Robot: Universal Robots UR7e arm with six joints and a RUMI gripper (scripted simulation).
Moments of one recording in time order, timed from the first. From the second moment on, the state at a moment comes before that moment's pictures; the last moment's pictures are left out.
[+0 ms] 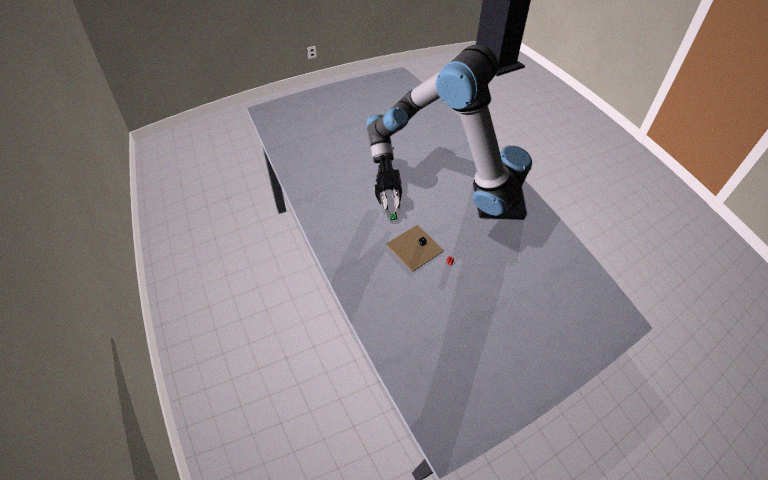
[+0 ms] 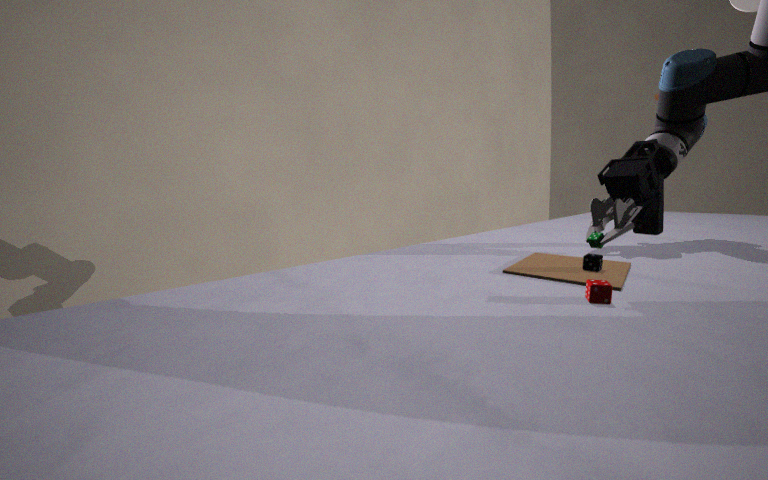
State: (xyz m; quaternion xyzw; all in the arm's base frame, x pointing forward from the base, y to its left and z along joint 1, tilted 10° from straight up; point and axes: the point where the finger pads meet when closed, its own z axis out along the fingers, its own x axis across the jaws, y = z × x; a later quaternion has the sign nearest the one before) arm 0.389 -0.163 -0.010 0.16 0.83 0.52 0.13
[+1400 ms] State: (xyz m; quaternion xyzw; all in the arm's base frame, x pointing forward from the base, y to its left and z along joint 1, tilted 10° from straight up) arm 0.390 -0.162 -0.018 0.16 0.83 0.52 0.13
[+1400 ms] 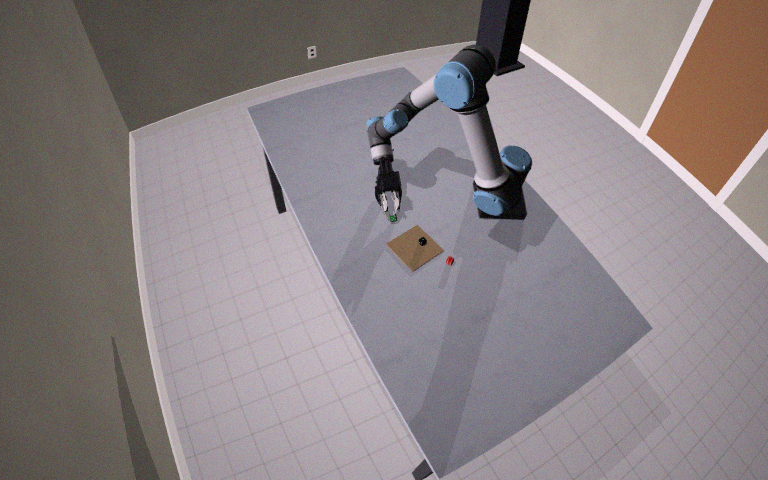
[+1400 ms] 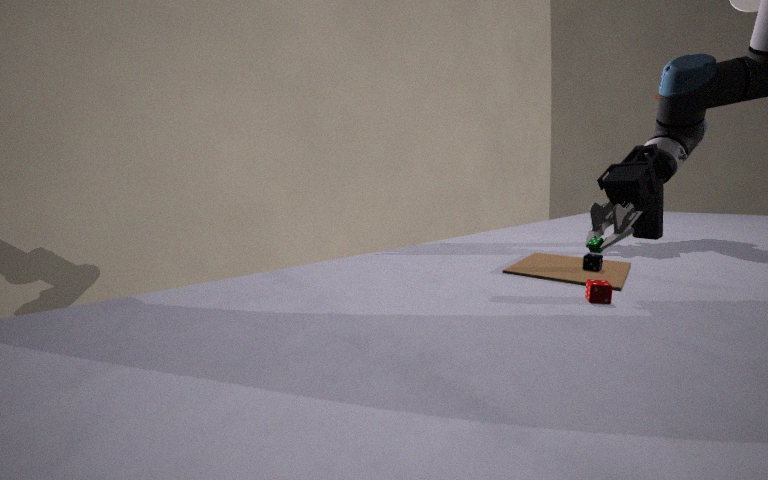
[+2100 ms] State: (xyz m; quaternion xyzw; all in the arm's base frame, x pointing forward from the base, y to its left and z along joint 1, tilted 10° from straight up) arm 0.390 -0.162 -0.018 0.16 0.83 0.52 0.13
